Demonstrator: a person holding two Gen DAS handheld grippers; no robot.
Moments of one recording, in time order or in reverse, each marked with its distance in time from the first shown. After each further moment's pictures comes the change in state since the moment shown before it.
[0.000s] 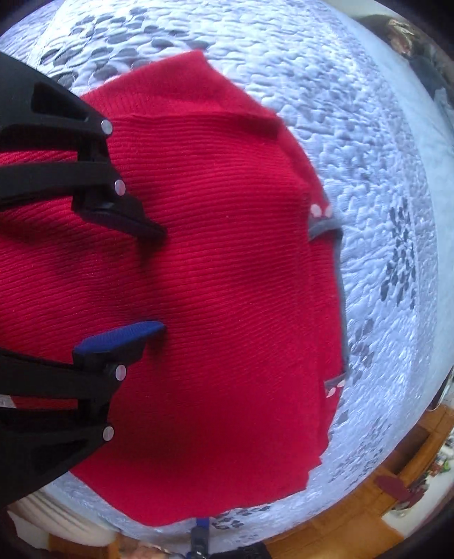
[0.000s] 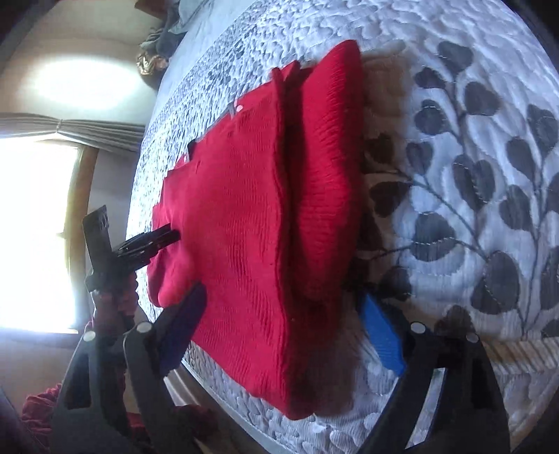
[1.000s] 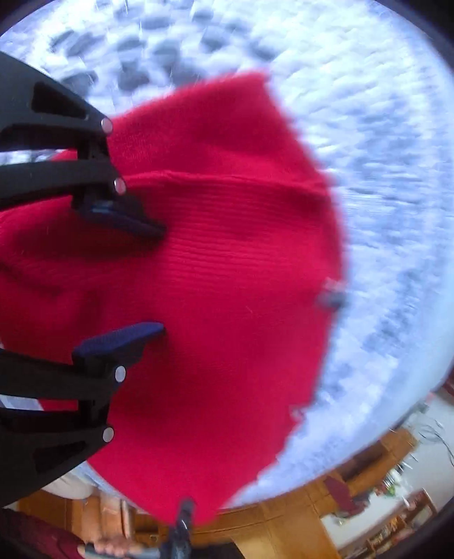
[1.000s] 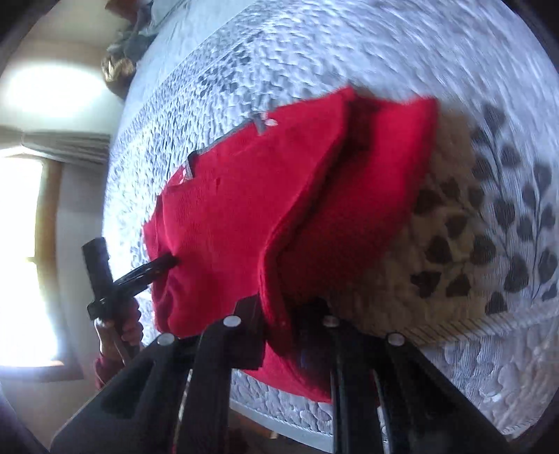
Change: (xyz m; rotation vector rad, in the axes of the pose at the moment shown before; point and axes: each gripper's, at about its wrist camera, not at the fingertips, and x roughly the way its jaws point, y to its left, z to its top) left arm 0.005 0.083 -0.018 -0.199 0.035 -0.205; right arm 0.012 0.108 0.027 0.060 -0.006 -0.228
